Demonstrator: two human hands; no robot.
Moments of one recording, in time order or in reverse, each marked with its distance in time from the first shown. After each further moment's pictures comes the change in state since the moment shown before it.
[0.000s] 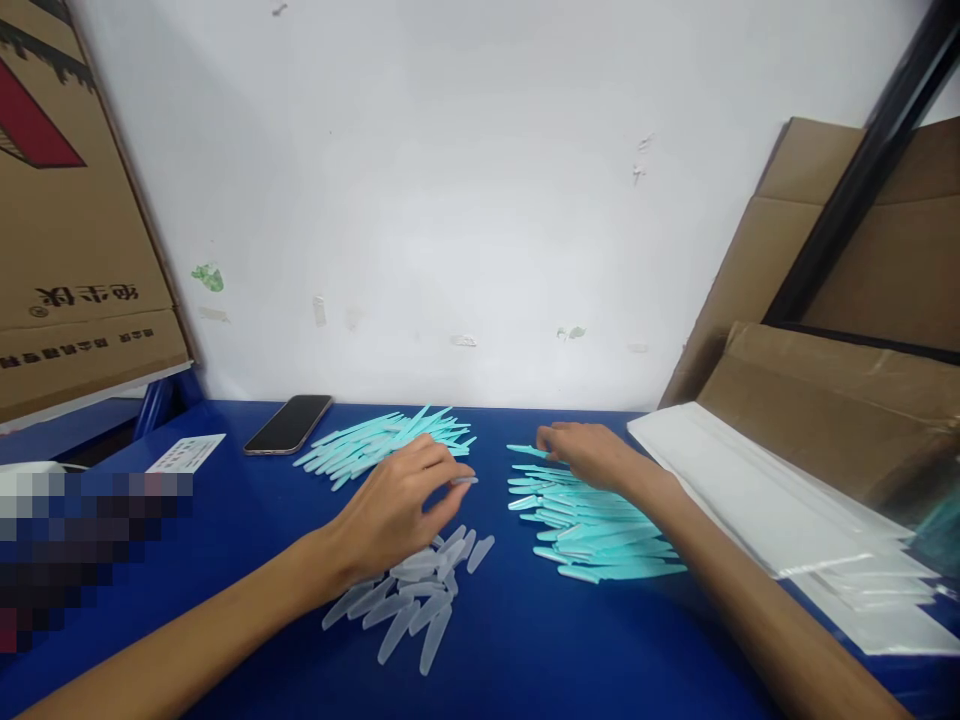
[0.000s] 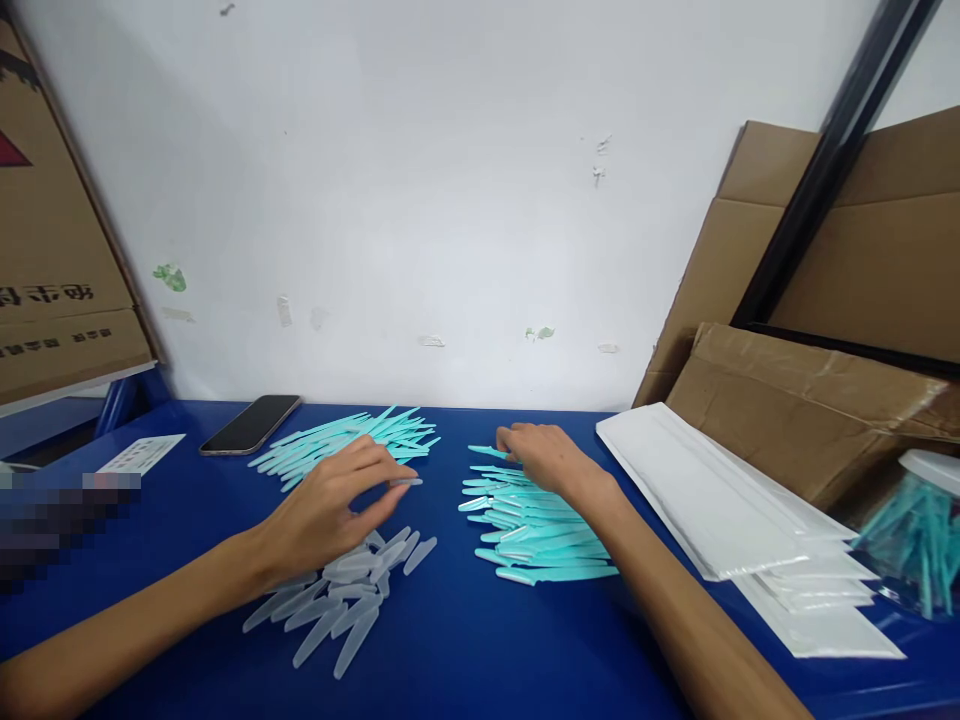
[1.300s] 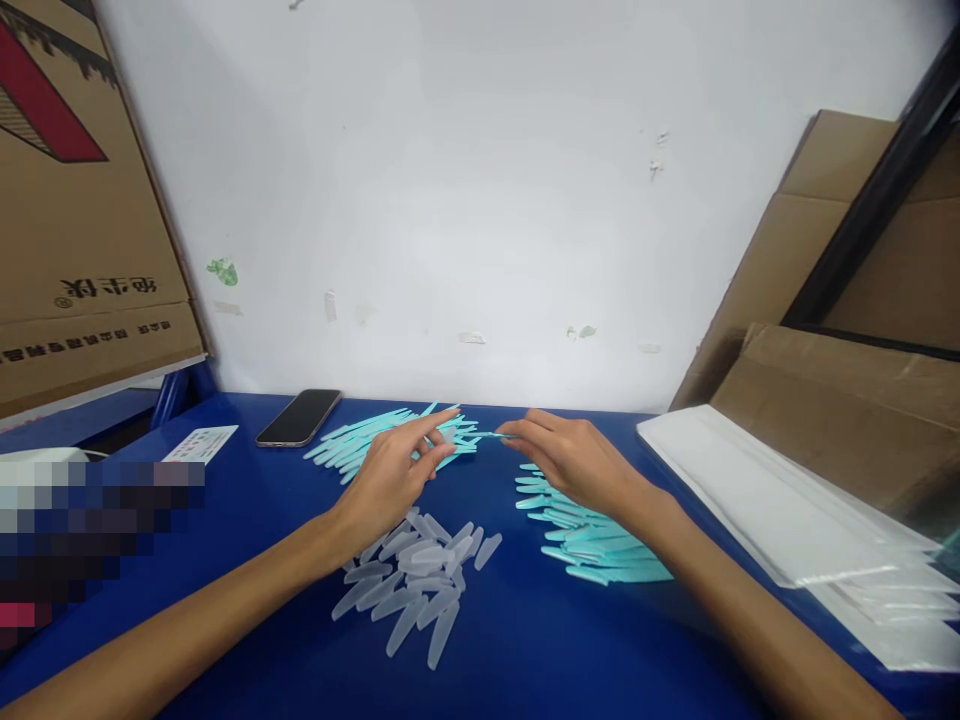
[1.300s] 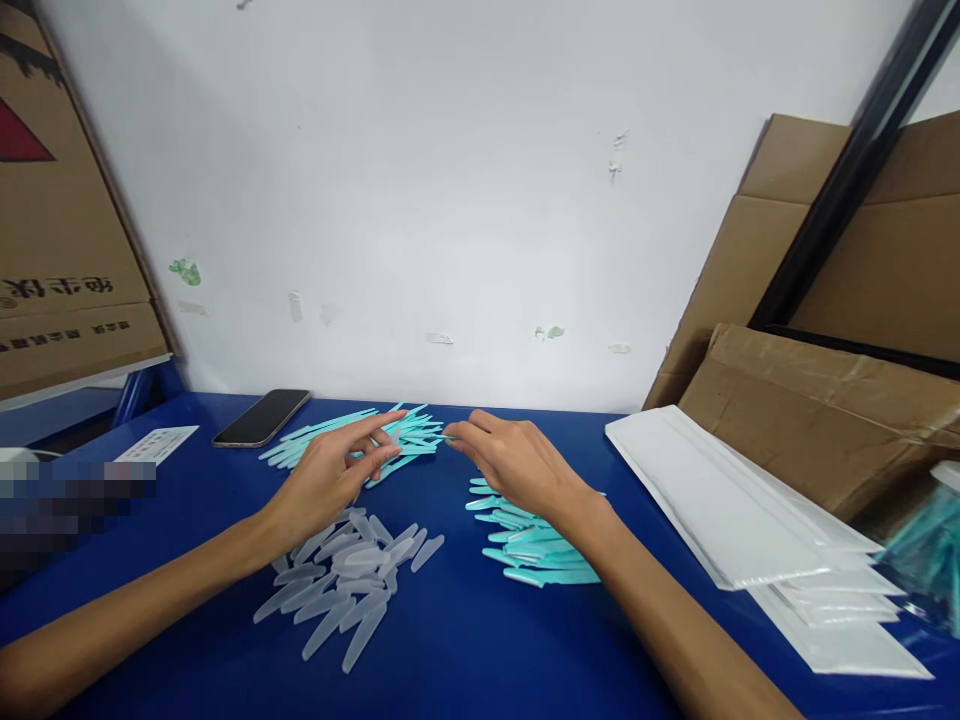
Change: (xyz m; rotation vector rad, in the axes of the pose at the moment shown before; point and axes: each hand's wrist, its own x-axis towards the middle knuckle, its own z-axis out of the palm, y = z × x) left_hand 0.002 -0.015 -0.005 -0.238 0.099 -0.470; right_hand -0.014 -0.062 -0.021 0.095 0.533 -0.339
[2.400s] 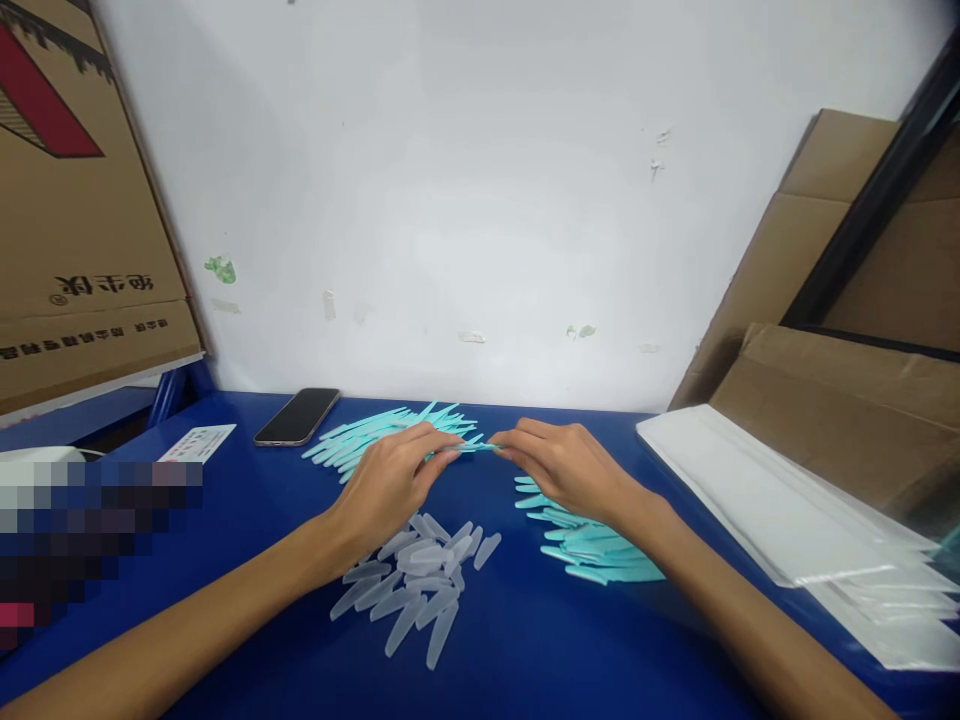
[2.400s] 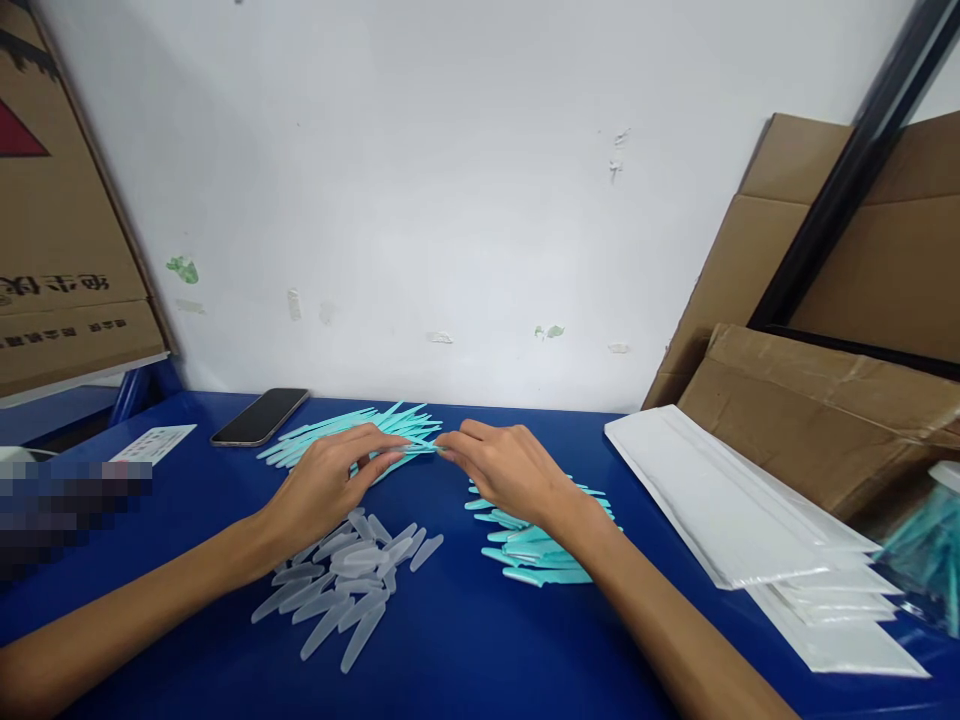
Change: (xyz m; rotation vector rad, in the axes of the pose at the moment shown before) left_hand -0.003 -0.003 0.002 0.276 -0.005 0.201; right_hand 0.000 -0.006 0.004 -0.002 -0.044 -0.042
